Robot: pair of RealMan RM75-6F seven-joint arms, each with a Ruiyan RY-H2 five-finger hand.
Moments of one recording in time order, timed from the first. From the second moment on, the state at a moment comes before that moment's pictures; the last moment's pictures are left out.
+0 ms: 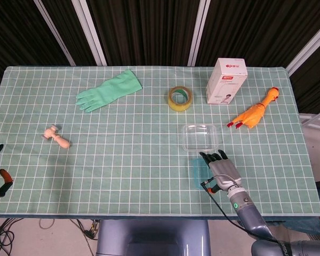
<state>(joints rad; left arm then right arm) -0.06 -1.19 -0.13 -1.78 1.25 1.52 0.25 0.68 -1.26 0.04 -2.02 -0.77 1.15 -0.65</state>
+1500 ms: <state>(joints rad) -0.08 -1.17 -0.15 -1.80 1.17 1.47 0.25 1.15 -1.23 0.21 -1.70 -0.15 0.92 -0.81</state>
